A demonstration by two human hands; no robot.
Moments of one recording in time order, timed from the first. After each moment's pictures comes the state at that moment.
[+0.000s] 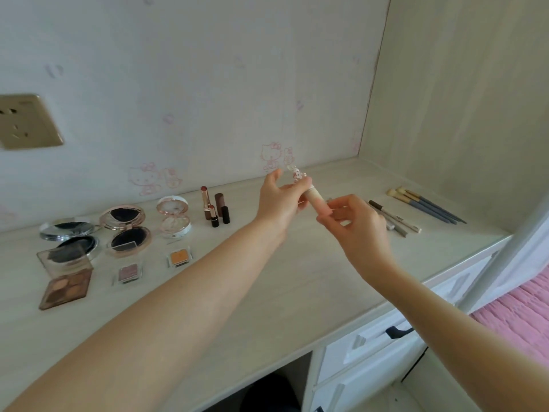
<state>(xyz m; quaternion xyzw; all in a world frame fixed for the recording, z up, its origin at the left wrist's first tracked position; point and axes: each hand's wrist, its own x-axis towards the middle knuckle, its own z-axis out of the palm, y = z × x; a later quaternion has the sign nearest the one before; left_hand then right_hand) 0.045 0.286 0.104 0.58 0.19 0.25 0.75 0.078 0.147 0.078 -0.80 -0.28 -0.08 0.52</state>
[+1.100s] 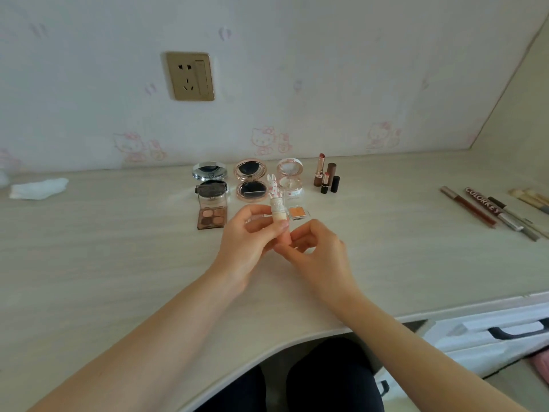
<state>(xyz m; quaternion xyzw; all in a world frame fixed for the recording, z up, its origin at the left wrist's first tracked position) -0.208 0.374 0.056 0.54 0.27 0.34 0.72 -0.118 0.277 0.041 -0.75 -0.38 0.13 0.52</state>
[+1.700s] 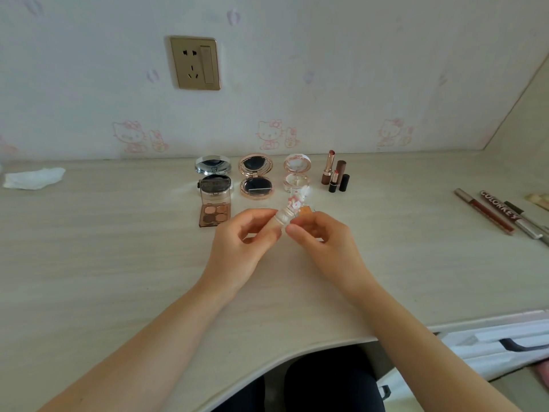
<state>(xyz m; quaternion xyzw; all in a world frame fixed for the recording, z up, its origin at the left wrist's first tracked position) -0.222 0.386 0.042 0.69 0.25 0.39 0.55 -0.098 0.292 0.046 -0.69 -0.40 0.20 0.57</state>
